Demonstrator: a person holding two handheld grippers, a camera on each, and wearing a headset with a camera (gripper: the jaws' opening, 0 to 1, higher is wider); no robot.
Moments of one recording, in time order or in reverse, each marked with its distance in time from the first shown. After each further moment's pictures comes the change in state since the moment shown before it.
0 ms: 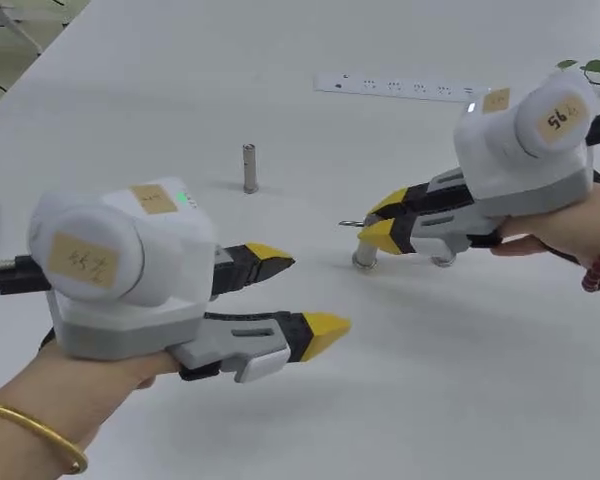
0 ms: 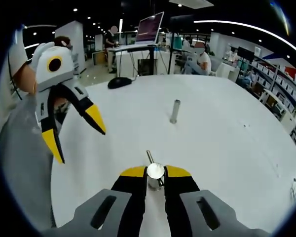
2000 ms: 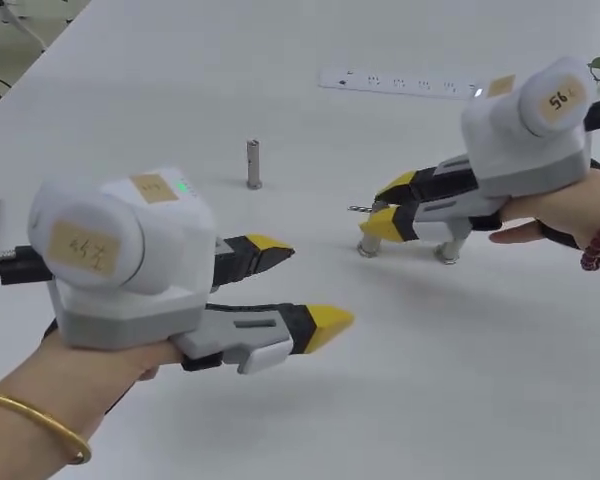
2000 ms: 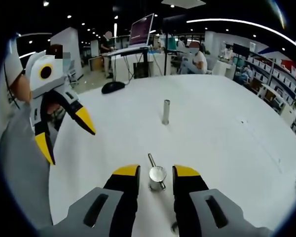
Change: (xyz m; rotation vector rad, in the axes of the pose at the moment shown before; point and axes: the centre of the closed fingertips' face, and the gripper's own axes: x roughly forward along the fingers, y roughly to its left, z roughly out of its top) left arm -0.002 0.004 0.003 -0.012 -0.011 0.014; right arm 0.002 -0.015 0.000 0.062 -0.030 -0.002
